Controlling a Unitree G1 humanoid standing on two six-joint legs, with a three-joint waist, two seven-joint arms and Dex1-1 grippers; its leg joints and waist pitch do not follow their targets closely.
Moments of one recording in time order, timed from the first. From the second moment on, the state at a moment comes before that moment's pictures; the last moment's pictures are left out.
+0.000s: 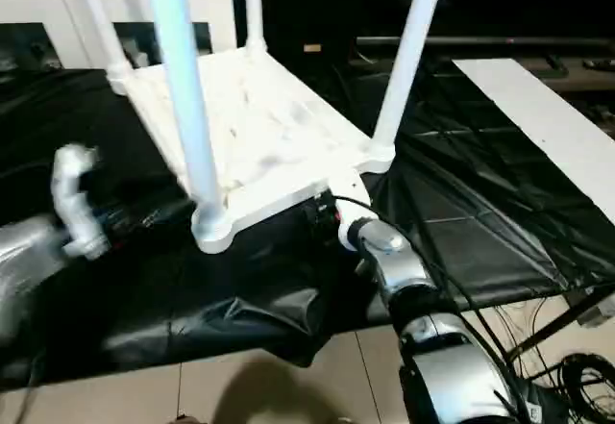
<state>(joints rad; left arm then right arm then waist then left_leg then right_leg) -0.42 0.42 0.06 0.24 -0.43 0.30 -0.94 -0.72 -0.11 0.09 1.03 -0.02 -0.01 0.34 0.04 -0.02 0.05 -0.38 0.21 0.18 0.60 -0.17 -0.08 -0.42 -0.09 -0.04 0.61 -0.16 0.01</state>
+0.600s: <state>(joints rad) -0.43 0.31 -0.06 0.08 -0.48 0.45 -0.99 -0.74 -0.12 0.07 1.11 -0.02 -0.04 0.38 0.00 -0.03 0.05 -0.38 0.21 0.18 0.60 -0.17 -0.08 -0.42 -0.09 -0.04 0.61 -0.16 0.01</state>
